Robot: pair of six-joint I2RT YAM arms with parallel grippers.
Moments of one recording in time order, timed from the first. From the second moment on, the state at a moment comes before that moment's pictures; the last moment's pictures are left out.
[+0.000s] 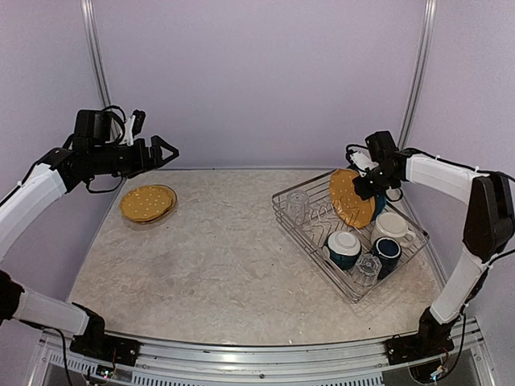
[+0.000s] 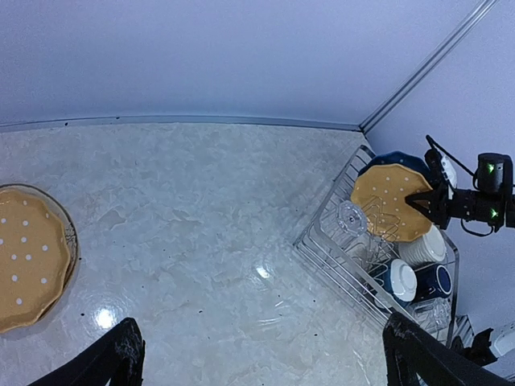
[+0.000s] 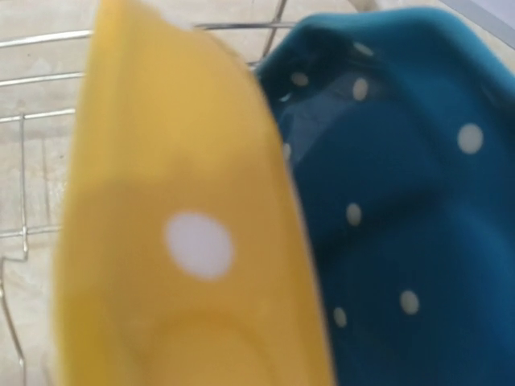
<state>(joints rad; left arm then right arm) -0.30 1.25 1.27 -0.49 0.33 -0.36 0.28 1.71 1.36 -0.53 0.09 -0.22</state>
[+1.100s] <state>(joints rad) -0.23 1.31 1.27 -0.47 0.47 -0.43 0.28 1.26 1.26 -0.54 -0.10 0.19</state>
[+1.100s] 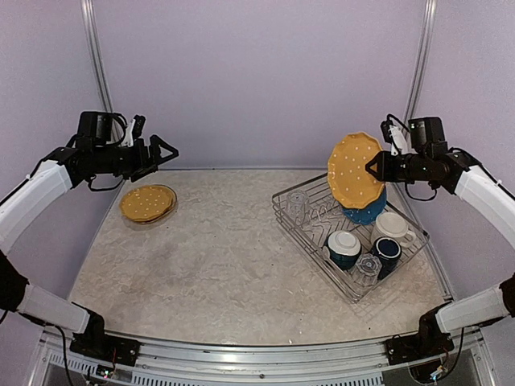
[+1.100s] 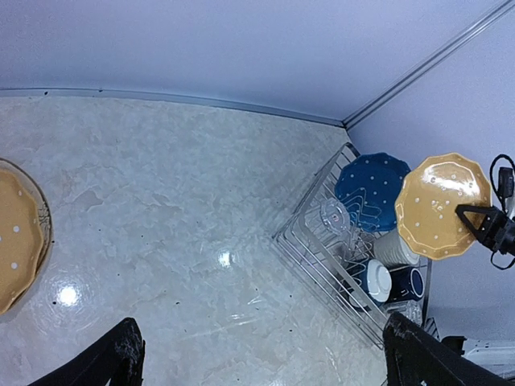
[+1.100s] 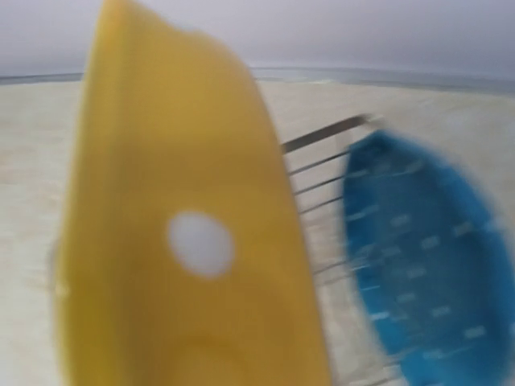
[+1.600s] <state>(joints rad) -0.44 1.50 1.29 -0.22 0.70 -0.79 0.30 1.12 0.97 -0.12 -0.49 0.62</state>
